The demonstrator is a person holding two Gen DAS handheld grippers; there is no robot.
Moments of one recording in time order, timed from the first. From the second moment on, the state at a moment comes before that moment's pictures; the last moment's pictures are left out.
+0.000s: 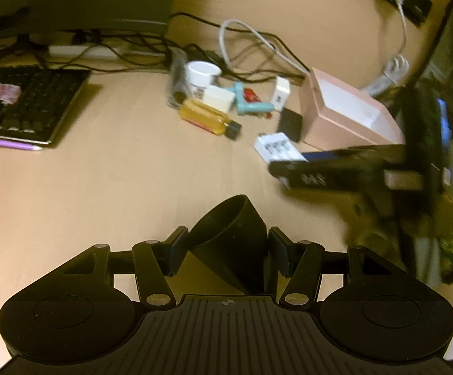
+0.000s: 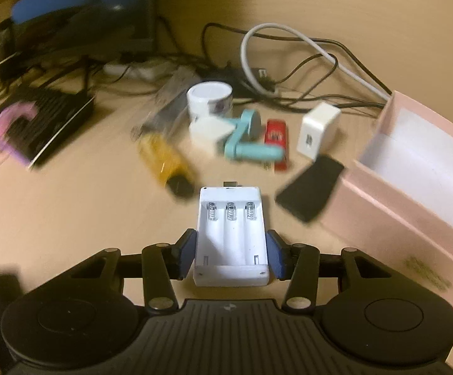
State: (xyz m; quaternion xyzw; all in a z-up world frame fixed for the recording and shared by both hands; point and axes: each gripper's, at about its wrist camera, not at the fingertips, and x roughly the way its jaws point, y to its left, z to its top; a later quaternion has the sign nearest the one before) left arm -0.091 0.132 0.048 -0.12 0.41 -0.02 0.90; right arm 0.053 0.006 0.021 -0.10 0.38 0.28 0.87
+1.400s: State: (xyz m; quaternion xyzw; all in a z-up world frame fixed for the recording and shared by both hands) left arm -0.043 0.049 0.063 -0.04 0.42 -0.22 0.88; right arm 0.021 -0.114 0.053 -0.07 0.39 0.30 0.87
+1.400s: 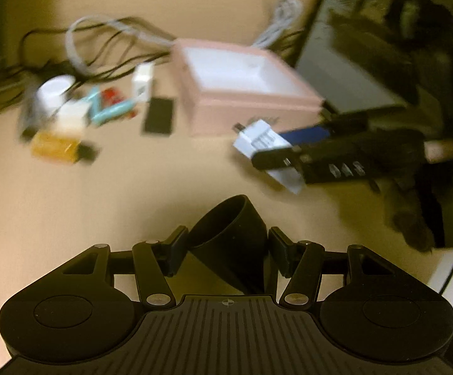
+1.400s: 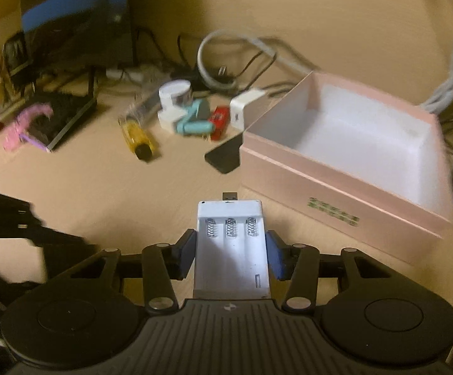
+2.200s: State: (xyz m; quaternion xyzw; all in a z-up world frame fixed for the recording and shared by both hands) left arm 0.110 0.006 0.119 -0.09 0.28 -0.20 0.93; right arm -0.040 -0.190 0.096 -0.05 0.36 0.12 0.93
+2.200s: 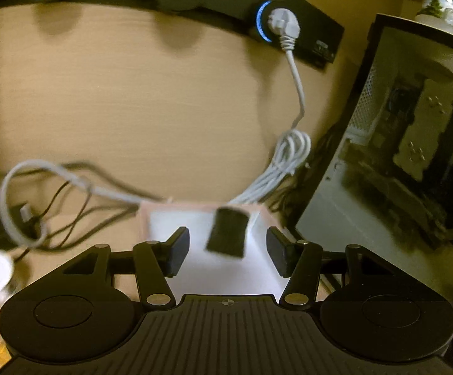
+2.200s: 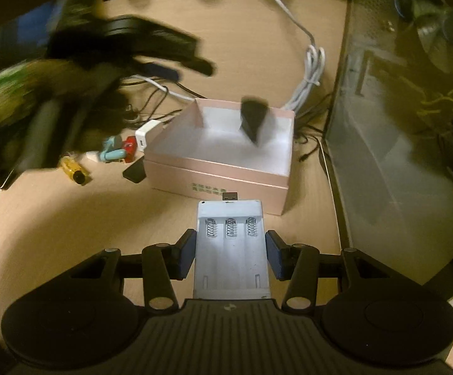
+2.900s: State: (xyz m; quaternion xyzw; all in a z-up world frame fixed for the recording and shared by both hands) left arm -0.011 0.129 0.048 -0.09 0.38 -0.08 0.92; right arm 0.122 -0.131 0.128 -0.01 0.33 0.15 0.93
